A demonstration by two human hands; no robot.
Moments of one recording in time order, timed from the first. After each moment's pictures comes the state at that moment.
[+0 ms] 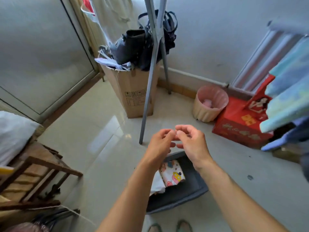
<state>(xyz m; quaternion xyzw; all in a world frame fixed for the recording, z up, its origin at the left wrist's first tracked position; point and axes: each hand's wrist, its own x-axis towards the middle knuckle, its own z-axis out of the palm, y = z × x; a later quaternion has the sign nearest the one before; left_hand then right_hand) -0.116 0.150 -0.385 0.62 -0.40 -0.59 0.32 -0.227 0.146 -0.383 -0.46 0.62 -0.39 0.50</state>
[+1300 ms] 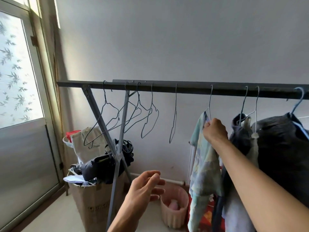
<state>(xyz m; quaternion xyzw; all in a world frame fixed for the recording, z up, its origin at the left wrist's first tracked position) -0.214 0.165 -0.097 0.44 -0.54 -0.54 0.47 -0.452 0.078 0.018 -0.46 0.78 -0.42 0.05</state>
